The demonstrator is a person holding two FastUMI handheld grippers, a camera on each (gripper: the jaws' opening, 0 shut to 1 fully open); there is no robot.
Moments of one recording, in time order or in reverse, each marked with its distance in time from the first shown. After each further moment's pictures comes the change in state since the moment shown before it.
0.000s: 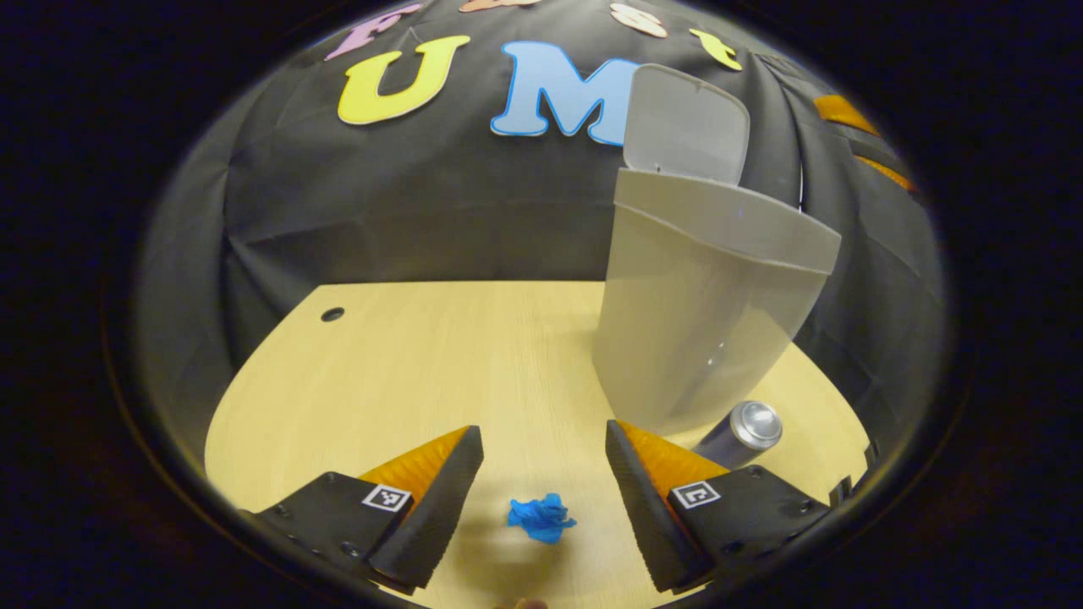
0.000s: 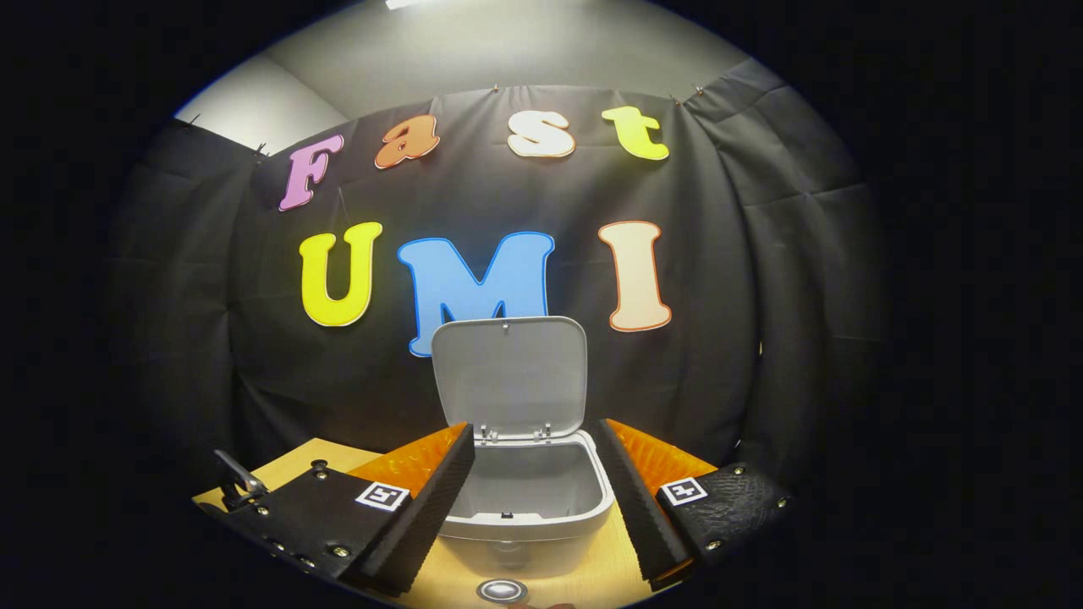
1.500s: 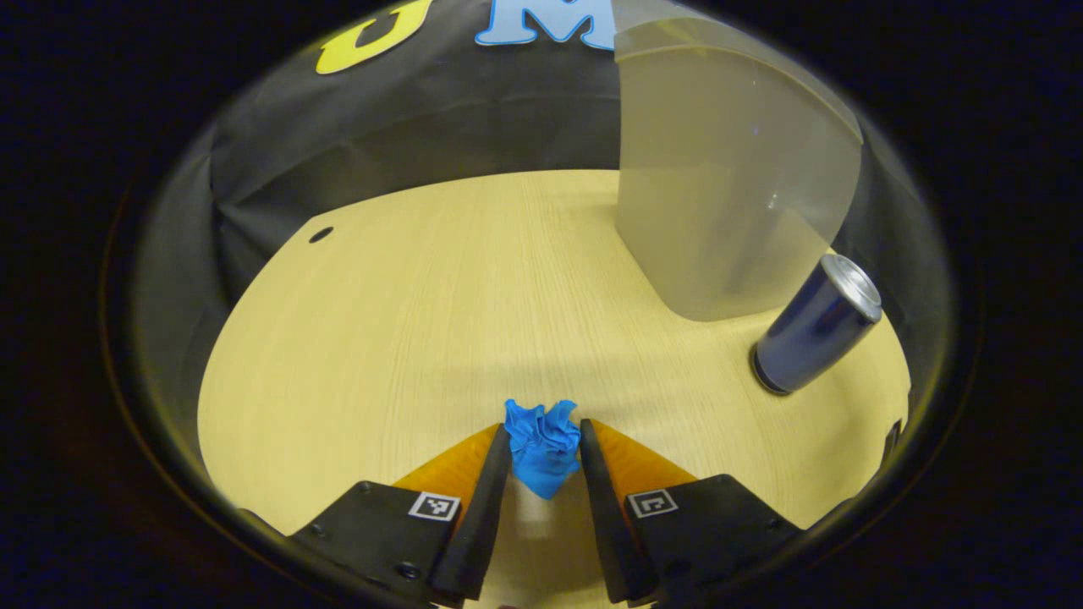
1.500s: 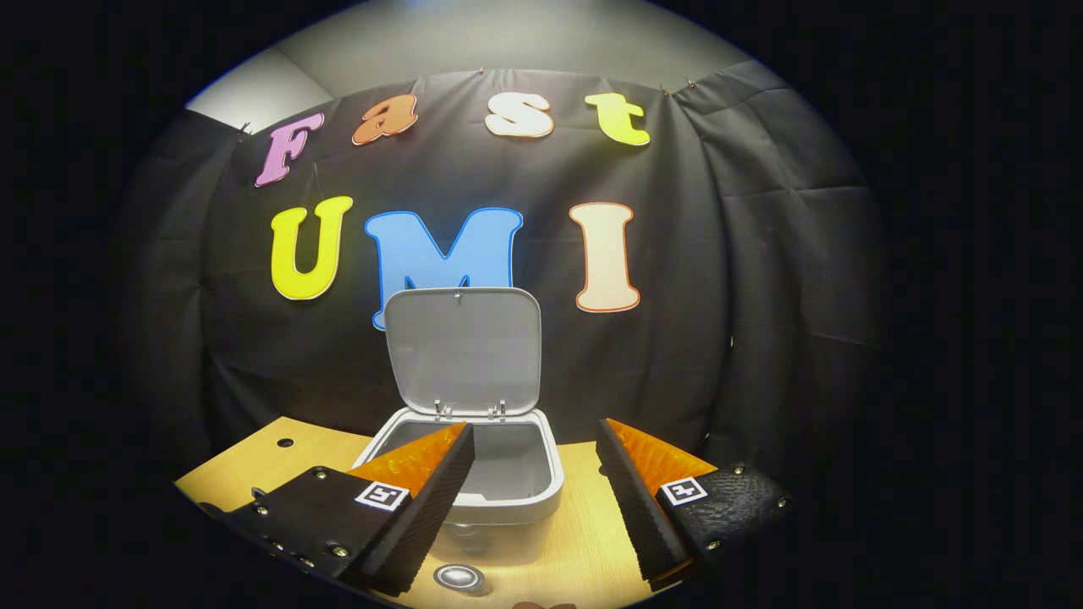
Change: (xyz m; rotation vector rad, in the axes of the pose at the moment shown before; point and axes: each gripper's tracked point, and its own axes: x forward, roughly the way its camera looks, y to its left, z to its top) left arm 0.035 0.022 -0.099 0.078 0.236 0.078; right arm 0.003 -0.038 -0.025 -0.035 0.072 -0.071
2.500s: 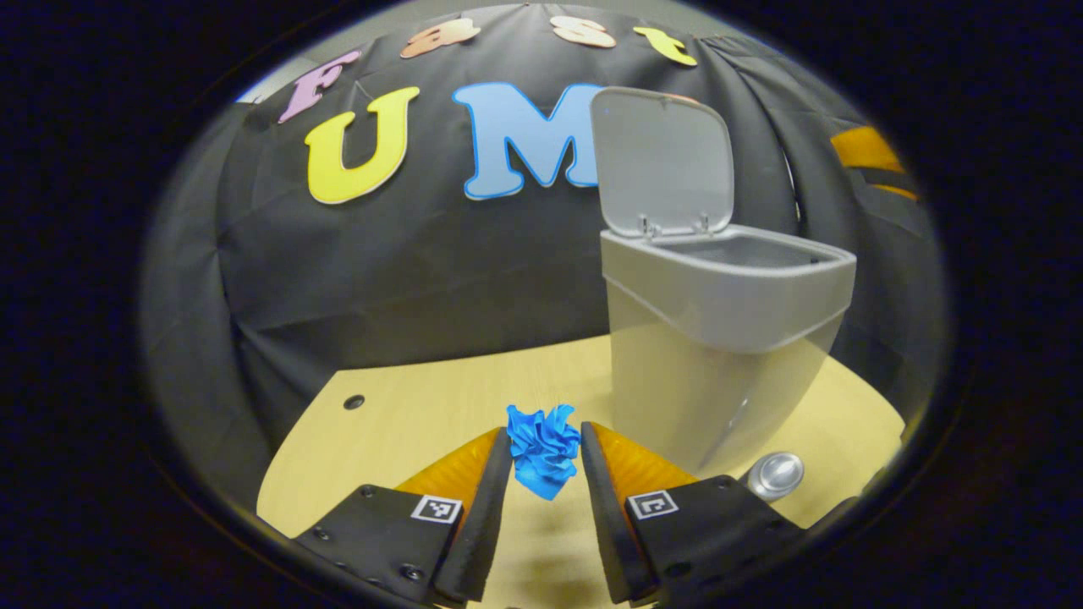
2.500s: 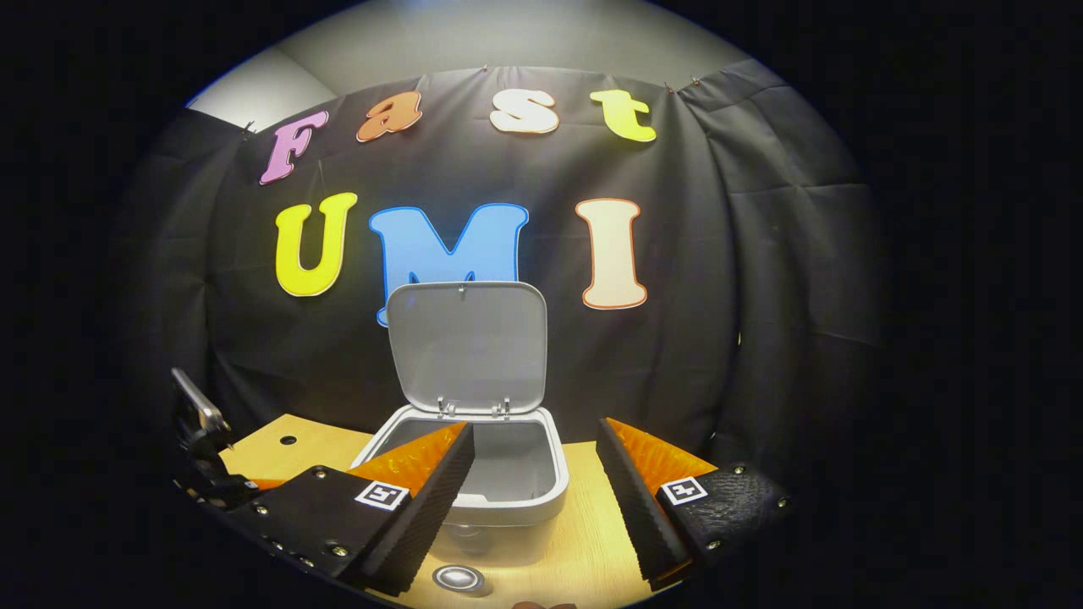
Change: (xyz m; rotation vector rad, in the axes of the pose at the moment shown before) left arm -0.090 -0.020 0.219 0.078 -0.497 0.010; right arm 0.006 -0.001 -0.005 -0.001 0.003 0.022
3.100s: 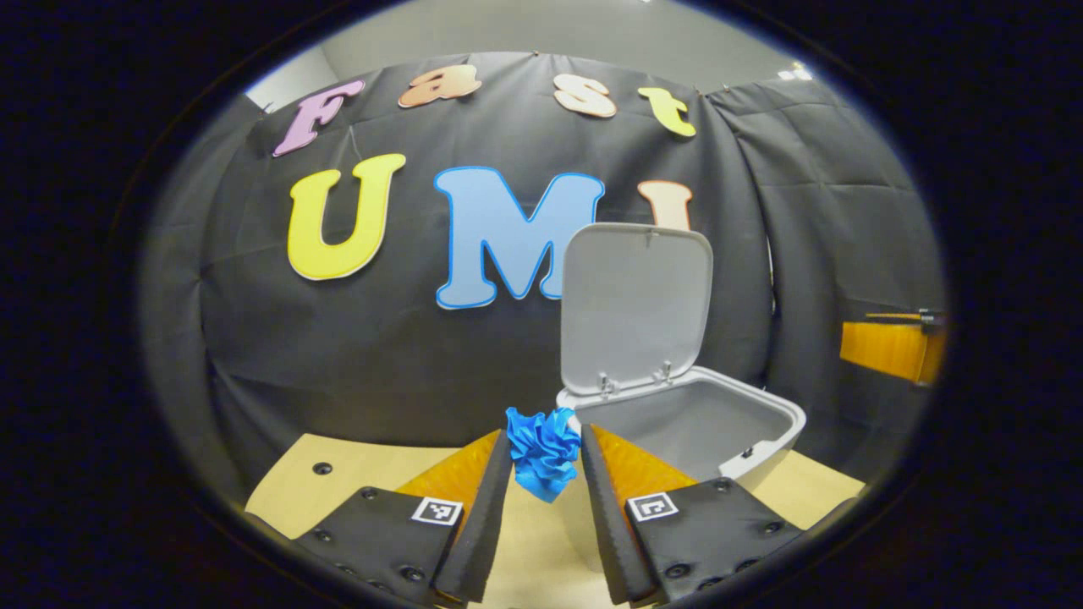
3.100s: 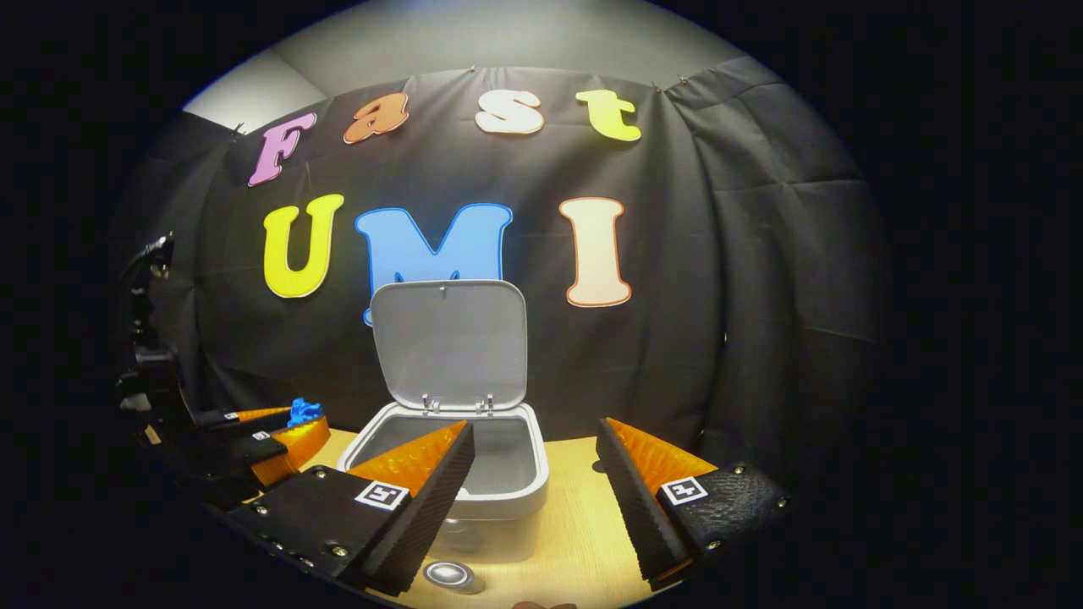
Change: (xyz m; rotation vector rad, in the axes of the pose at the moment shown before) left arm -0.004 -0.046 0.136 -0.054 -0.242 -0.125; right arm -0.011 -0.018 -0.005 0.011 0.005 -0.043
